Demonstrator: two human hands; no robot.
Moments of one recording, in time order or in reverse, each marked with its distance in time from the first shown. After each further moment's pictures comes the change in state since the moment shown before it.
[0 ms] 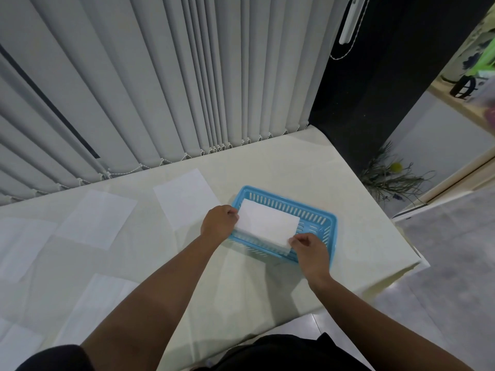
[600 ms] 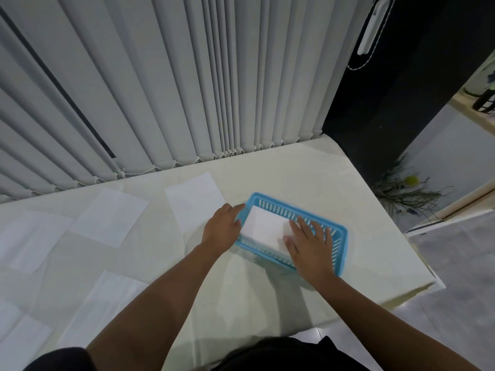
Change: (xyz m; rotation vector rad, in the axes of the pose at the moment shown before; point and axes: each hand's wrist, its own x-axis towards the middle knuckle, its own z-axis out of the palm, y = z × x) left_hand -0.005 -0.016 -0.008 0.223 0.100 0.272; right_hand 0.024 -0.011 0.010 -0.983 -0.032 -0.630
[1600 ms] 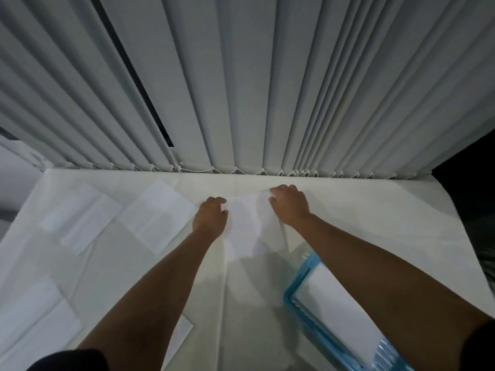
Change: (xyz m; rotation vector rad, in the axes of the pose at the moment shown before) left_hand 0.091 -0.167 -0.062 -0.078 0.117 -0.537; right_hand 0.262 -0.200 0.037 -0.010 -0.301 -0.444
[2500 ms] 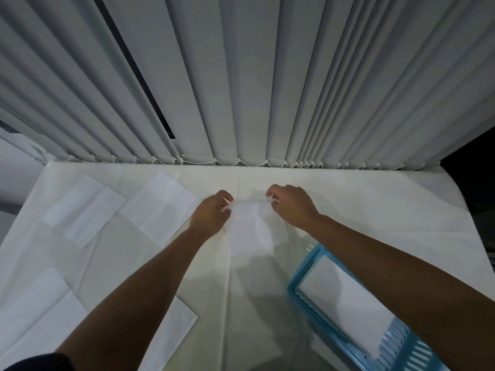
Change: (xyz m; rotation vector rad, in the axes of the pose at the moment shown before) left_hand -0.018 -0.005 -0.018 -0.121 -0.074 0.124; right_hand -0.024 0.002 -0.002 0.222 0.079 -0.200
